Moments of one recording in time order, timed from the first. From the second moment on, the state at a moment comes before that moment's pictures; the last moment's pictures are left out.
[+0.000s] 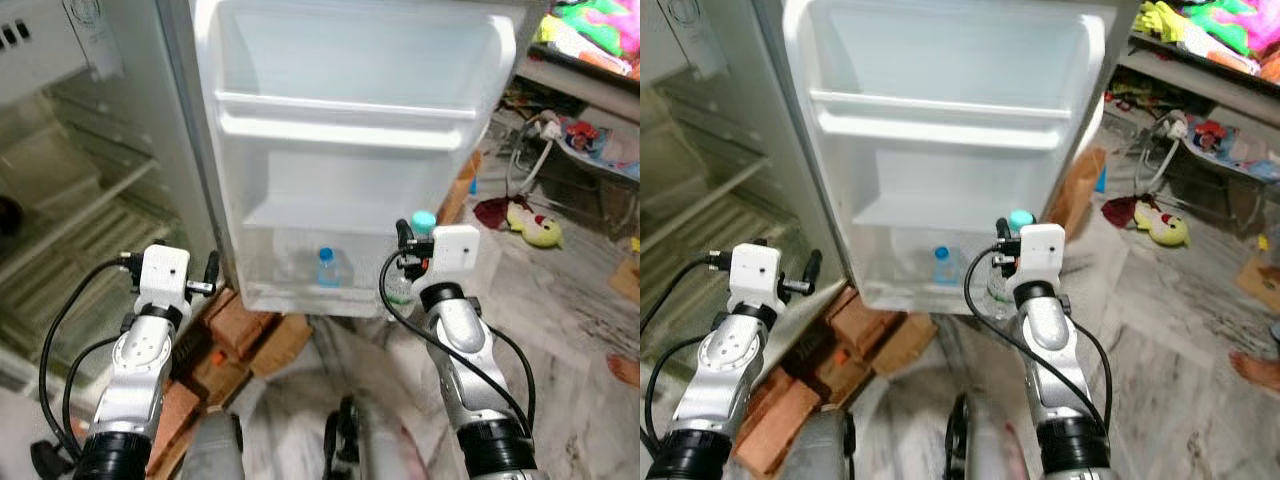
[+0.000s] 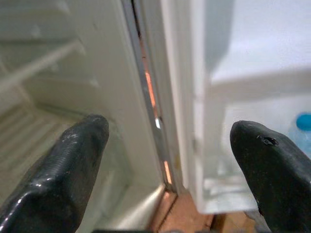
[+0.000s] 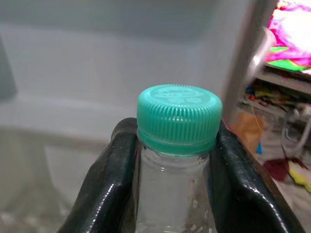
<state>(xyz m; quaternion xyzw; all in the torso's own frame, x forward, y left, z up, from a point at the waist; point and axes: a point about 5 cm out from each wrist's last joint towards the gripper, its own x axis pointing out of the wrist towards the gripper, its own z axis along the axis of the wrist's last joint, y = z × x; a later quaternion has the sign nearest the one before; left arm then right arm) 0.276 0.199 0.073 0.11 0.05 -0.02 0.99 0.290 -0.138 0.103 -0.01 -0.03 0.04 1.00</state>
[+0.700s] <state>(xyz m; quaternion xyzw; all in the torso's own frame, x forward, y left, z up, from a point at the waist) 0.279 0.198 0.078 0.10 0.03 -0.02 0.99 0.289 -0.139 0.098 0.00 -0.02 0.04 1.00</state>
